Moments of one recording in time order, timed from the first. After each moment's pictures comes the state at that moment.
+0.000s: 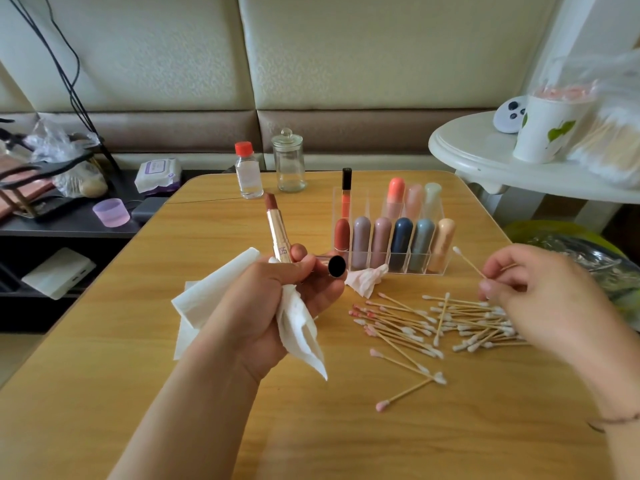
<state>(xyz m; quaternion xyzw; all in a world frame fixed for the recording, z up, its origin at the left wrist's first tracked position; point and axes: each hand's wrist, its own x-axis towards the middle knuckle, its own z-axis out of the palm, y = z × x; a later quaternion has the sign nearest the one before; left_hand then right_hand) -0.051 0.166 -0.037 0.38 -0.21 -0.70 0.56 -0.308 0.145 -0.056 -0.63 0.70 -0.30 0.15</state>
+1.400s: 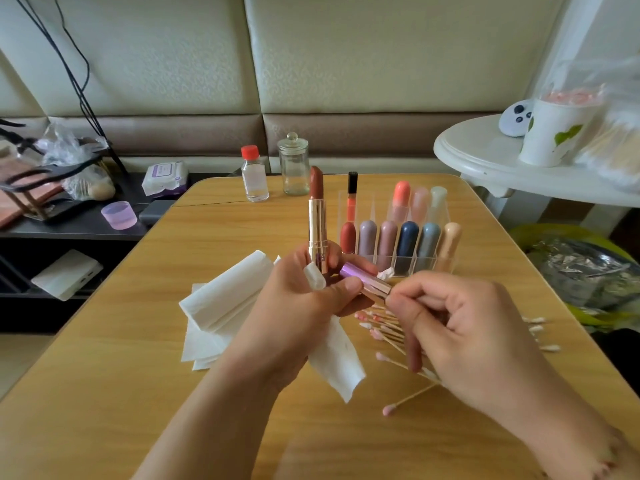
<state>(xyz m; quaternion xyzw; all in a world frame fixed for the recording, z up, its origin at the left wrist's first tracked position) -0.061 0.172 -0.049 0.36 -0.48 -0.58 0.56 -0.238 0.183 -0.052 -0.75 0.43 -0.43 0.25</state>
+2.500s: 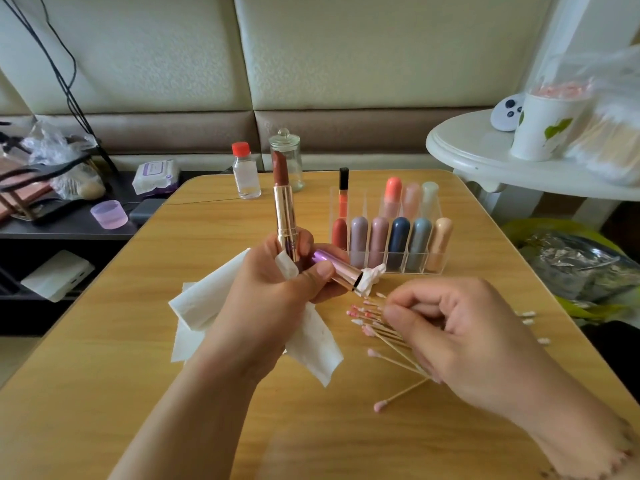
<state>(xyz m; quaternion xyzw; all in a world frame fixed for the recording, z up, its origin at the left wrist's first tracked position) -0.054 0.173 -0.040 0.39 -0.48 -0.54 0.58 -0.247 0.184 -0.048 -0.75 0.42 -0.38 0.35</state>
